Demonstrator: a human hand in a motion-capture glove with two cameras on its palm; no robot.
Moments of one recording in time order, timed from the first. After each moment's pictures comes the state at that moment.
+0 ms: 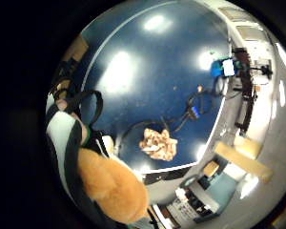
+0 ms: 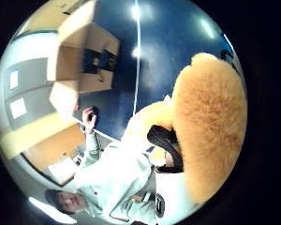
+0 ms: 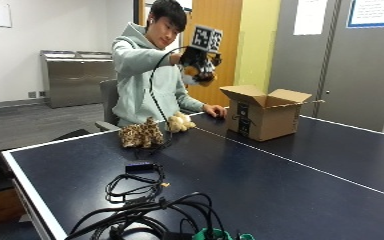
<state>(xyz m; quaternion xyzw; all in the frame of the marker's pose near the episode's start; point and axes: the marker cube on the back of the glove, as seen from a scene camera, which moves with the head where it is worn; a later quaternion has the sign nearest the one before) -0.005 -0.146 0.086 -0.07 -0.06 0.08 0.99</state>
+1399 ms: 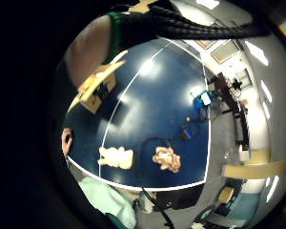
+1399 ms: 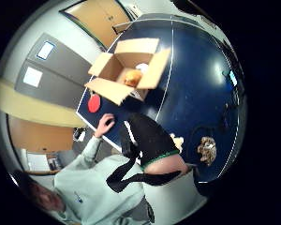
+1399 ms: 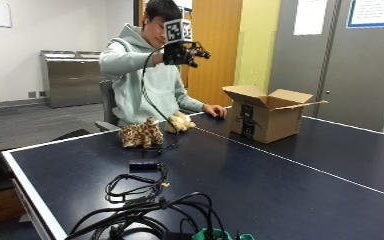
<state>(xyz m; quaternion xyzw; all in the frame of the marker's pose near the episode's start) 0.000 -0.072 0.059 0.13 -0.02 0.06 0.99</state>
